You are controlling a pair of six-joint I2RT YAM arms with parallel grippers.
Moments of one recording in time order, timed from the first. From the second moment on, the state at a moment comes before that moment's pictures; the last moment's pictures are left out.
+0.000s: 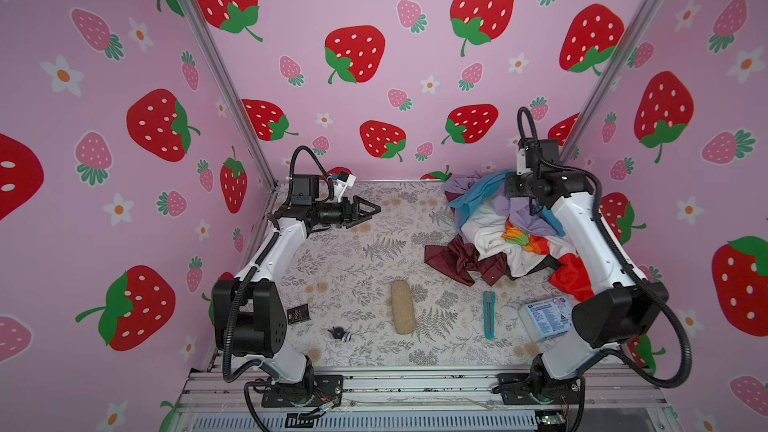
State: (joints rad) left arm -0.05 1.62 1.34 -0.44 1.15 -0.35; right arm 0.26 1.63 1.84 -0.88 0.19 0.04
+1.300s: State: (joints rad) left arm -0.08 1.66 1.37 -0.47 1.16 -0.34; right arm 0.10 1.75 2.01 -1.14 -0.10 0.03
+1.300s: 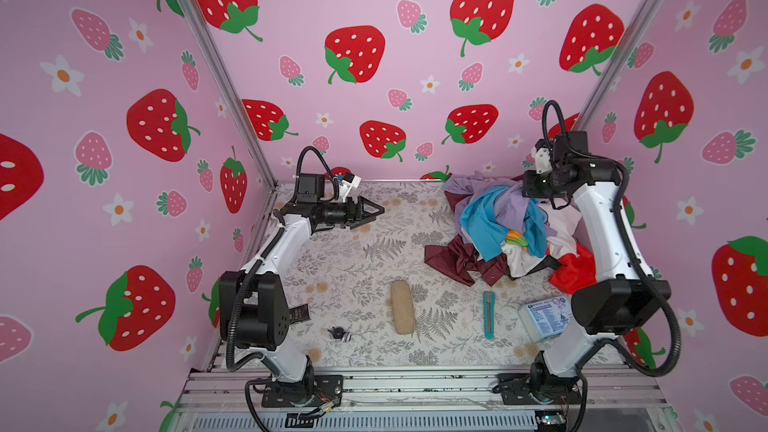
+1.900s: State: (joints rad) left arm -0.09 1.66 1.37 -0.46 1.16 -0.34; right arm 0.07 1.63 2.30 -0.99 -0.10 0.14
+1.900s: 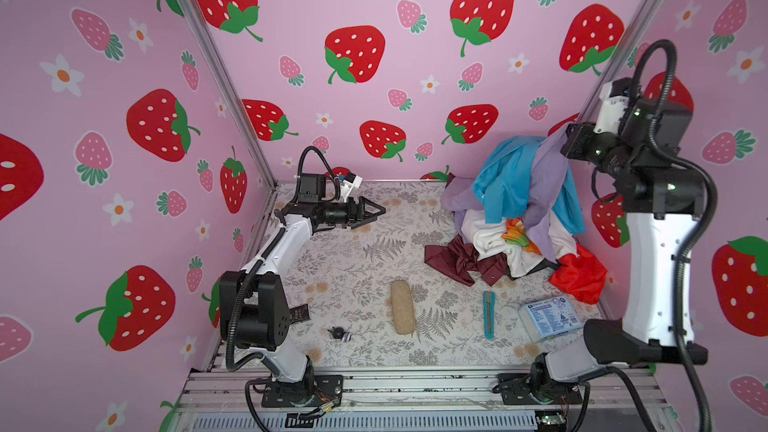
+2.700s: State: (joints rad) left arm -0.09 1.64 1.35 -0.46 1.14 -0.34; right arm -0.03 1.83 2.32 -1.04 -0.21 0.21
